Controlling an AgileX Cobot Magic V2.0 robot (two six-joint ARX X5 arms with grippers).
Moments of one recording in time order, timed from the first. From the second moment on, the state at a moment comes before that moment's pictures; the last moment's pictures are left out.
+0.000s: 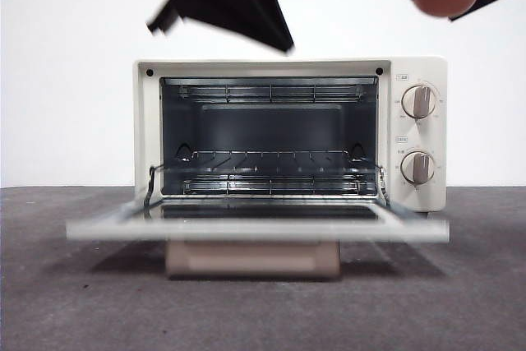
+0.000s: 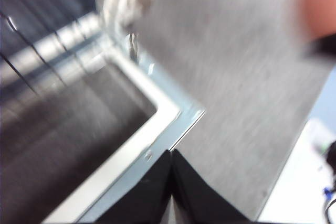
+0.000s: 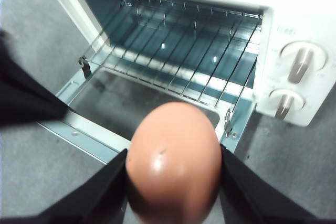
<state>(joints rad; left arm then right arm) -0.76 1.42 1.19 -0.48 0.30 -0.17 0.54 0.88 0.87 -0.57 -0.11 0.23</state>
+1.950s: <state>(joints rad) -0.33 0.71 0.74 -0.57 0.47 -0.22 0.53 1.57 0.87 0.08 -0.05 0.32</state>
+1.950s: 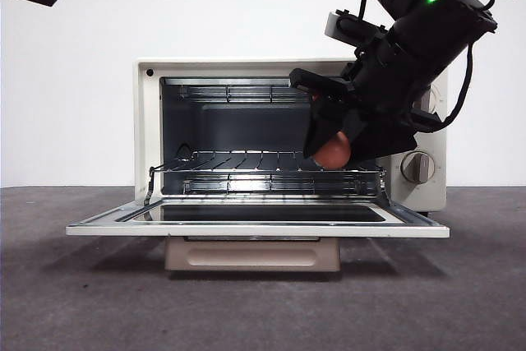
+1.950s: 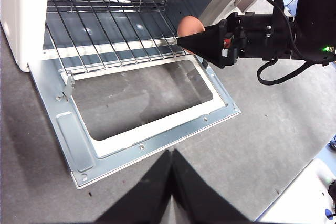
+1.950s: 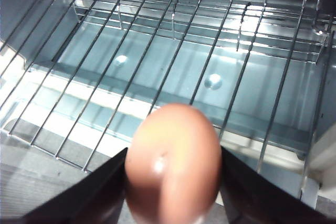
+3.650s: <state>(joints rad) -0.19 1.34 0.63 -0.11 0.40 -0.21 0.58 0.77 0.87 -0.42 -0.05 0.33</state>
